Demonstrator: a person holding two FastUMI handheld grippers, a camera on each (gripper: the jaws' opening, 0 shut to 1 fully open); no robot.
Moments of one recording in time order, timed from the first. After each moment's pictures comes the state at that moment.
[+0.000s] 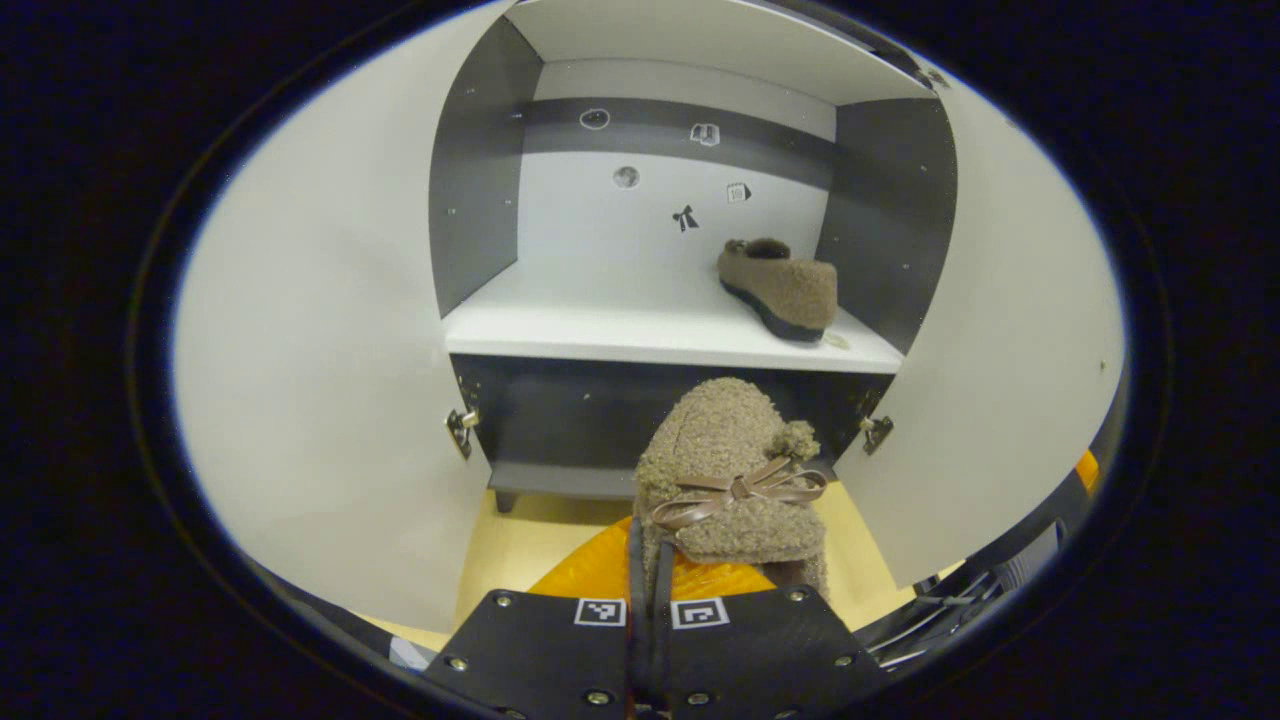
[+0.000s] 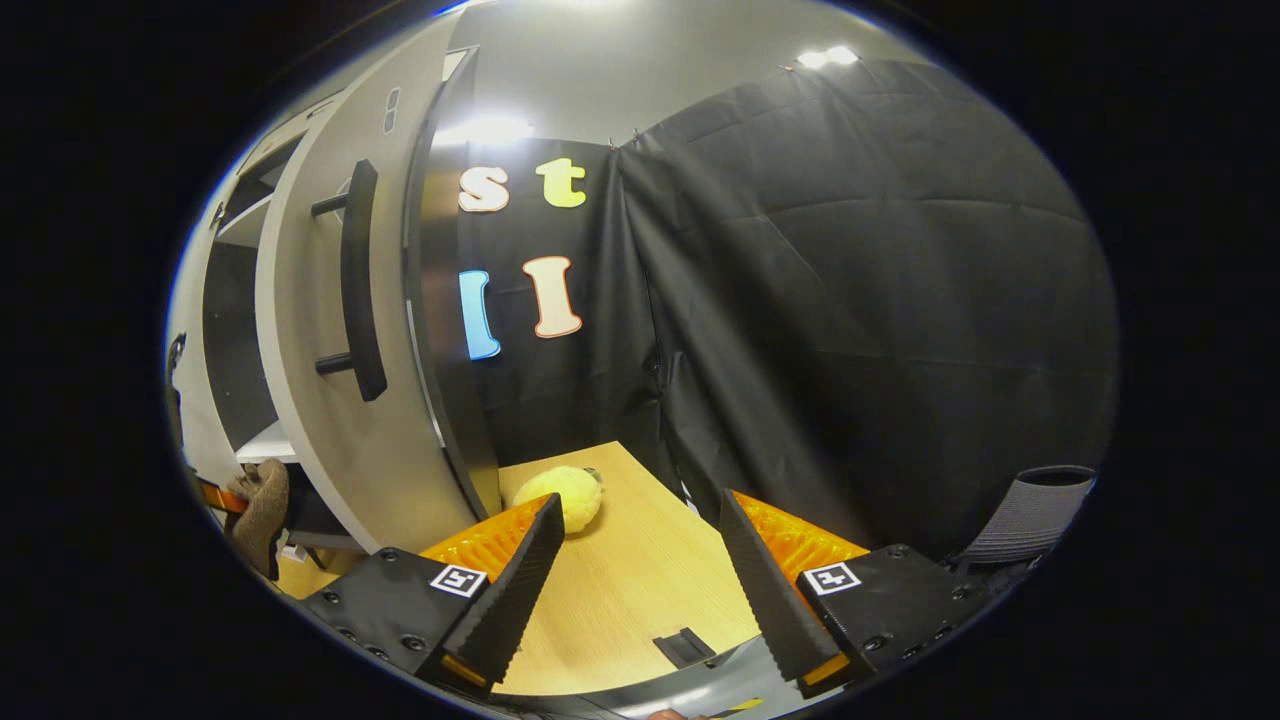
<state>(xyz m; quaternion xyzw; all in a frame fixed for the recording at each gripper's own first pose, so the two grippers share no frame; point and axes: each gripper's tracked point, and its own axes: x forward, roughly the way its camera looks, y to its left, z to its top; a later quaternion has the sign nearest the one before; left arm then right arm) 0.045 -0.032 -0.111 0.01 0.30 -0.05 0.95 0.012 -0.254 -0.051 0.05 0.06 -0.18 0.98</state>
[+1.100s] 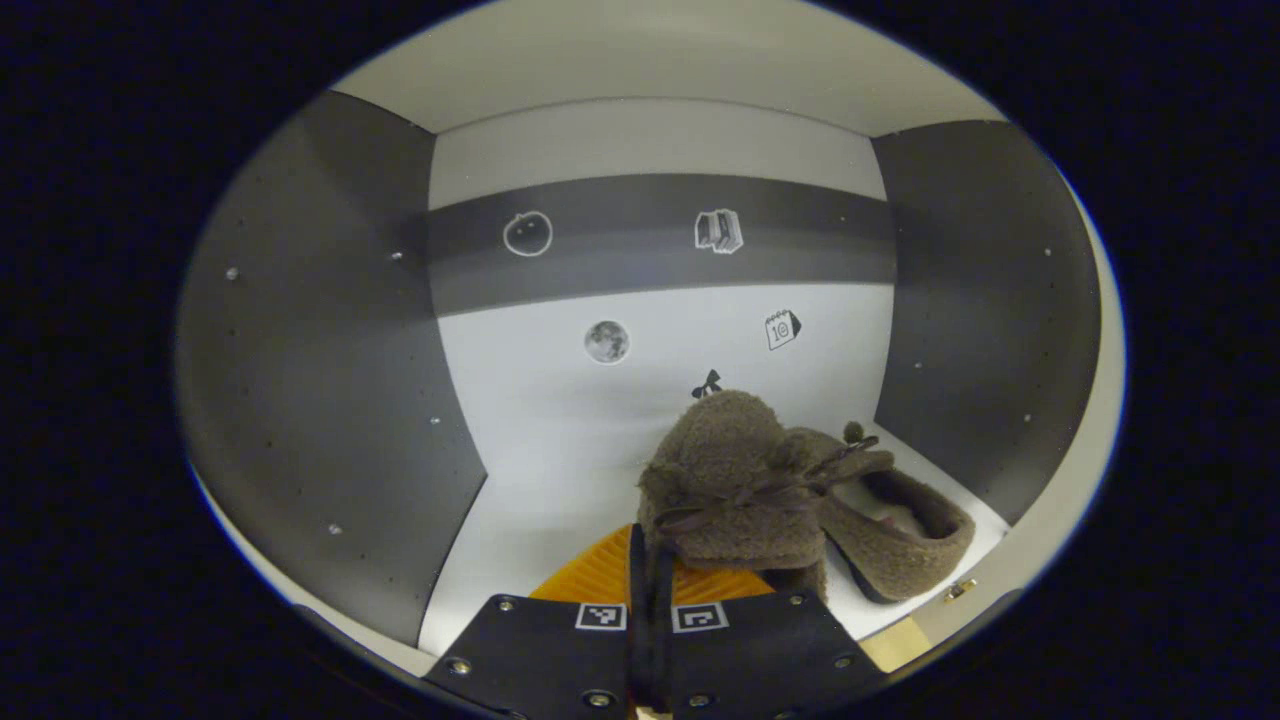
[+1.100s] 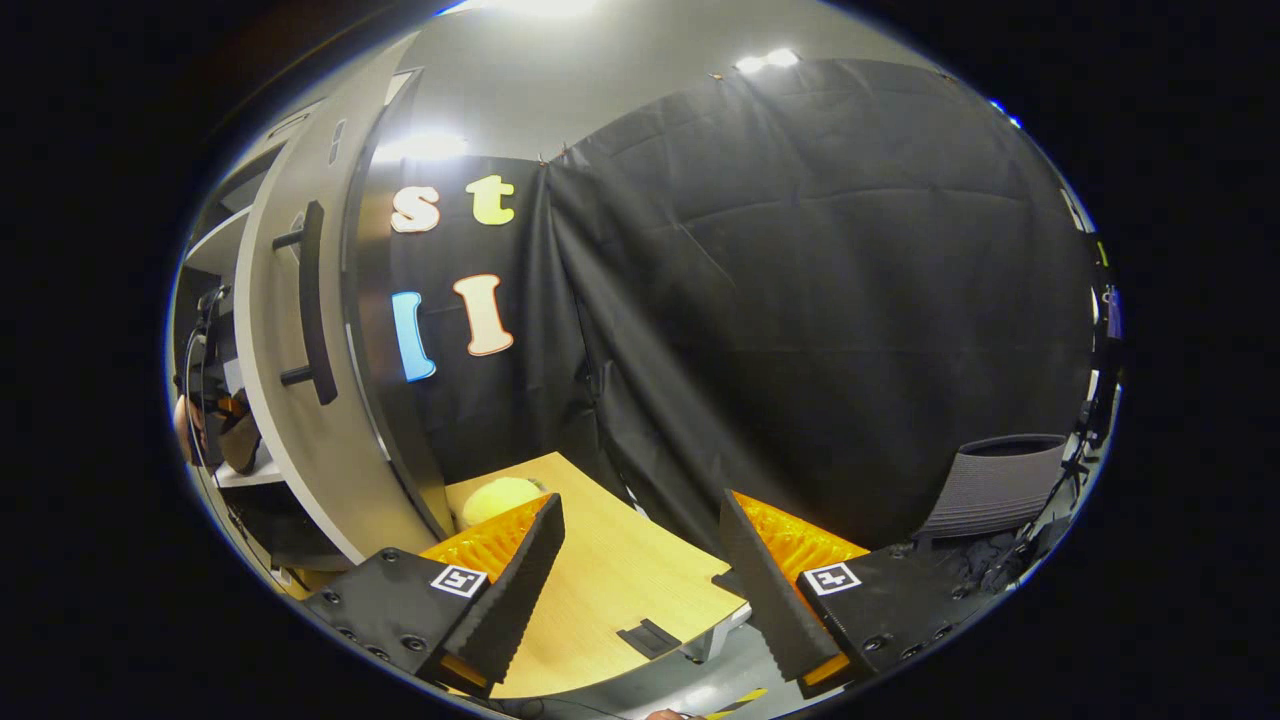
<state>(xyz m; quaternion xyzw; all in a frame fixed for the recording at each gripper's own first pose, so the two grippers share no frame) 0.053 -0.033 -0.086 0.10 0.20 -0.06 0.97 -0.004 -0.276 -0.048 0.08 0.04 -0.29 0.95</state>
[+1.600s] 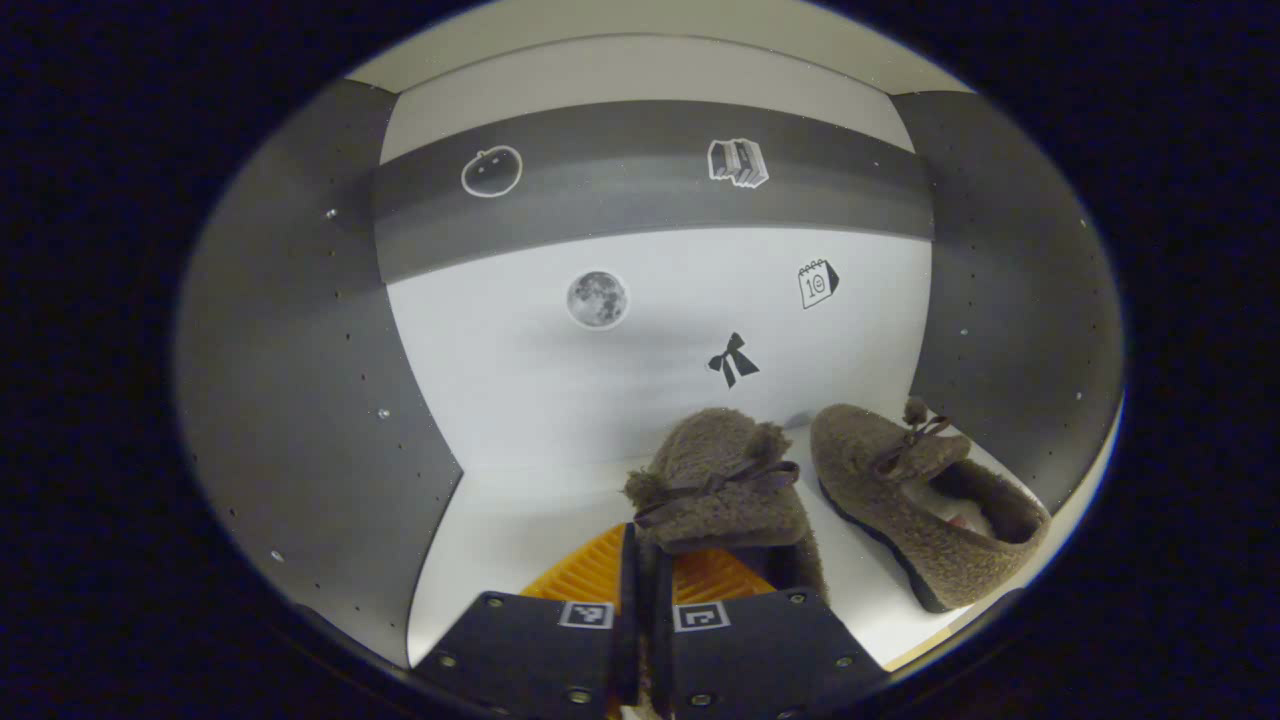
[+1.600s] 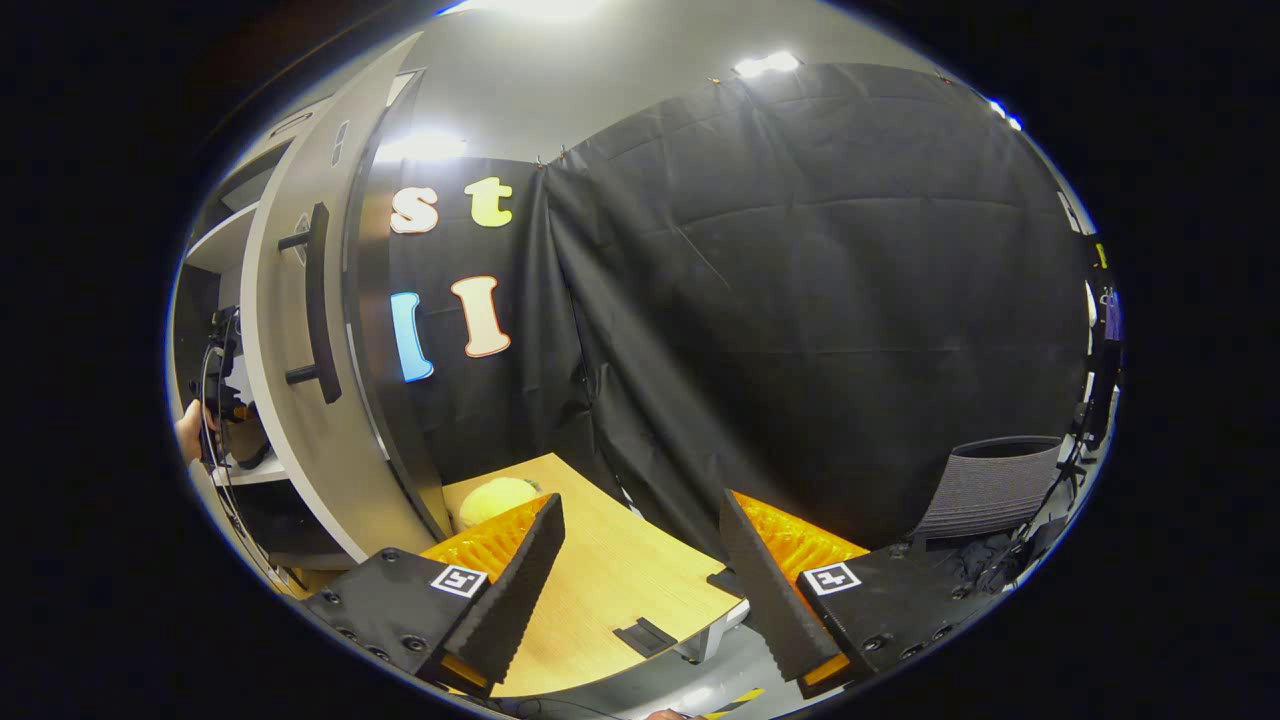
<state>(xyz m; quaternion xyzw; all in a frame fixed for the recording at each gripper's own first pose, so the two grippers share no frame) 0.075 -0.027 -0.115 0.10 0.24 -0.06 0.96 -0.012 -0.275 -0.053 0.07 0.04 -0.29 0.95</state>
